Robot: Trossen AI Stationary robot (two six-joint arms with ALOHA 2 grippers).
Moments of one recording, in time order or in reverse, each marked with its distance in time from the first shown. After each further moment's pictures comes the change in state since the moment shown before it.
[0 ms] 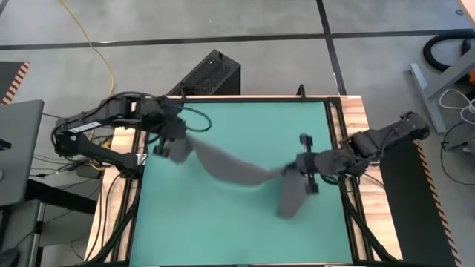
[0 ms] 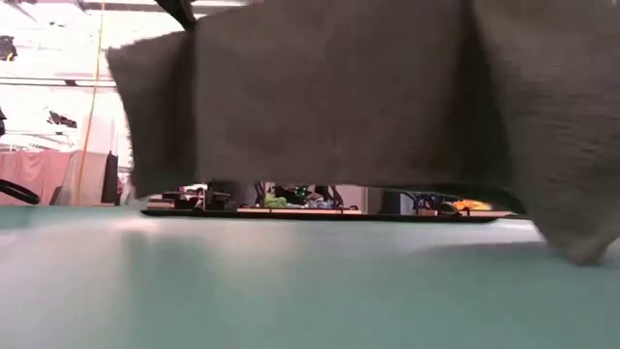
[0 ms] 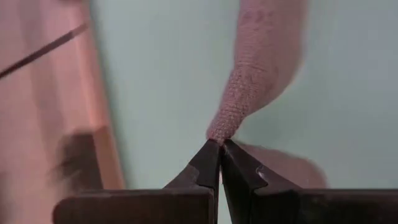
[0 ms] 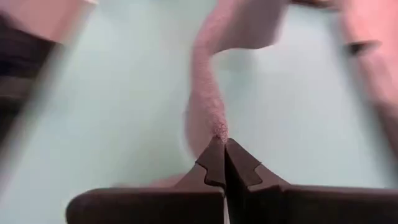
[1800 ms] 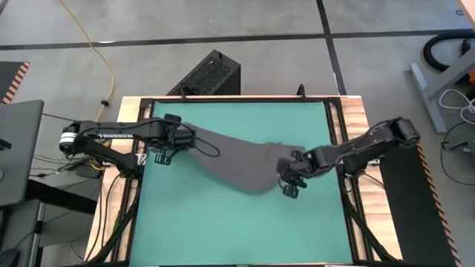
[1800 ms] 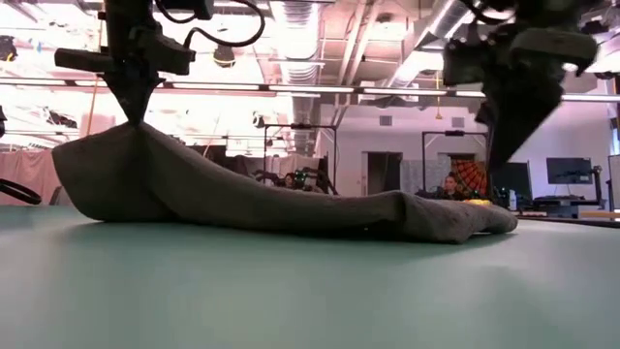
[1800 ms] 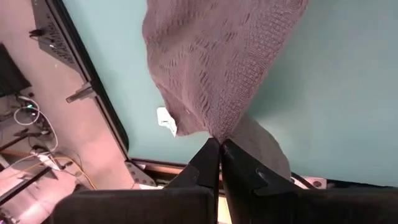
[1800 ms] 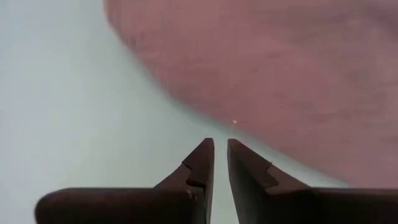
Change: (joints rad) left arm -0.055 0.056 -0.457 -0.056 -0.246 -0.224; right arm -0.125 0.243 -0.358 0.166 -0.319 0.468
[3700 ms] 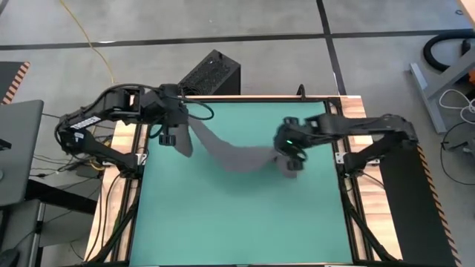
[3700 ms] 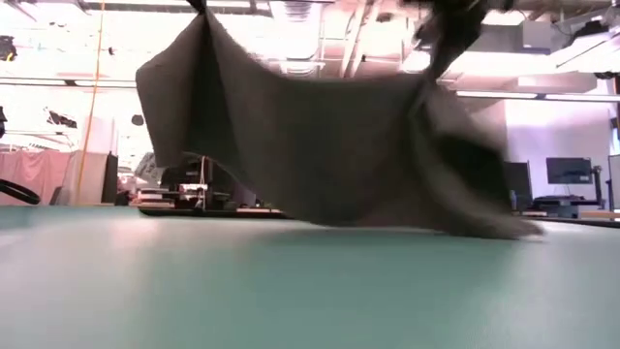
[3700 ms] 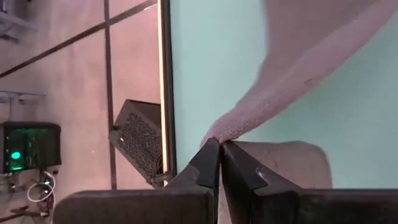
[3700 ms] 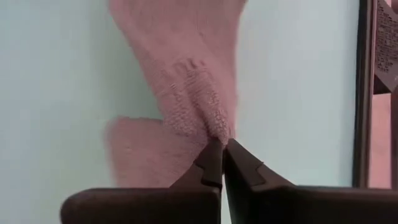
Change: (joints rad) left arm 0.031 0.037 0.669 -0.026 0.087 0.095; right arm -0.268 0.045 0.513 -0.420 0.055 -0.658
